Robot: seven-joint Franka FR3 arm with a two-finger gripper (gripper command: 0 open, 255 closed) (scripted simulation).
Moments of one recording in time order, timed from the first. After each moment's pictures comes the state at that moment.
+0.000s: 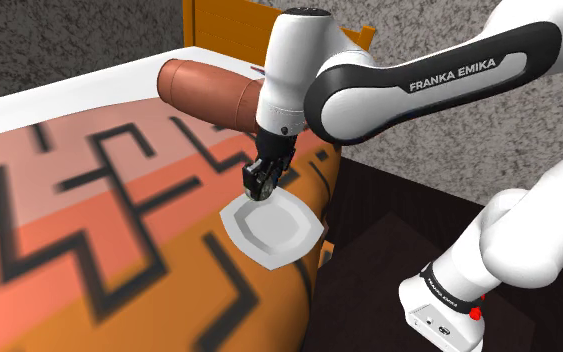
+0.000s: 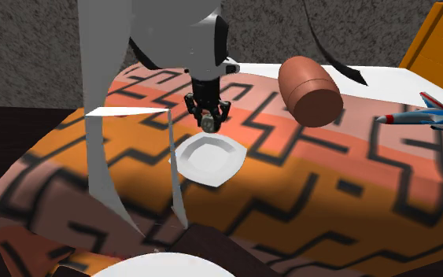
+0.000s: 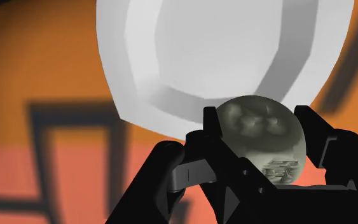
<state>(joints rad) 0.16 -0.10 0.51 -2.22 0.05 2.14 0.44</state>
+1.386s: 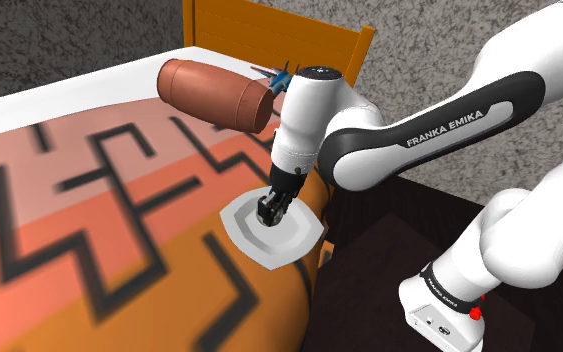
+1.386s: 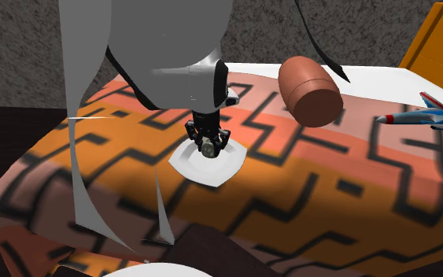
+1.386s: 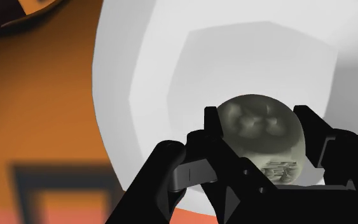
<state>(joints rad) 0.17 -0.12 0.51 -2.44 0.08 2.34 0.43</state>
